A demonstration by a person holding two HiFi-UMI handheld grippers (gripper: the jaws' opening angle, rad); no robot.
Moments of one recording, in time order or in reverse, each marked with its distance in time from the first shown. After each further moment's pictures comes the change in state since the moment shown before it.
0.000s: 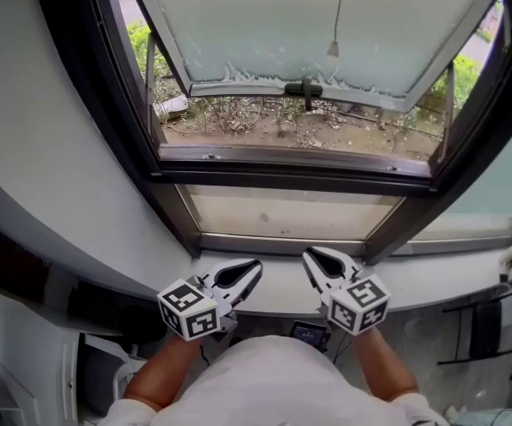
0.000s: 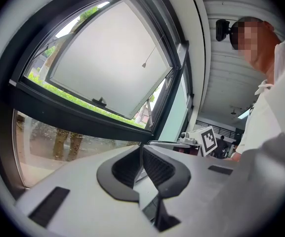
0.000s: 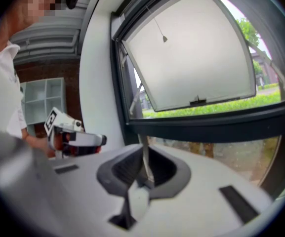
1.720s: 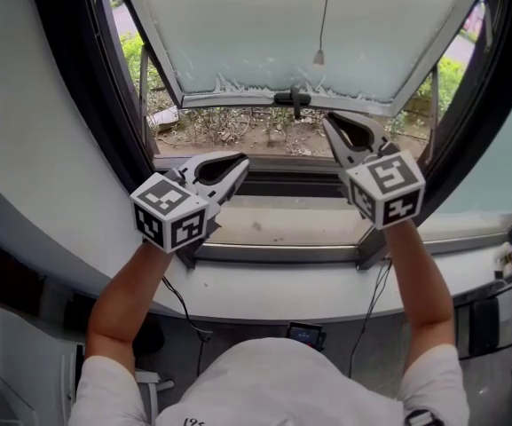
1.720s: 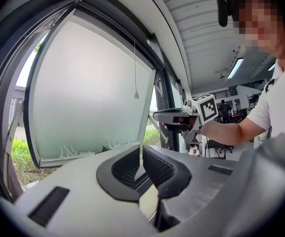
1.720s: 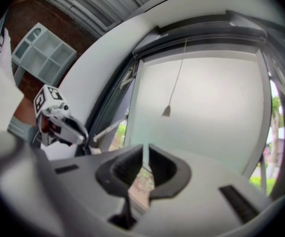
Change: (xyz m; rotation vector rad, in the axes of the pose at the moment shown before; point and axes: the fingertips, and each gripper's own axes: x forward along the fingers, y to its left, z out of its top) left arm 0.051 0.032 0.207 0.495 -0.053 0.041; right arm 0.015 -0.063 0.275 -0.557 -0.236 -0.239
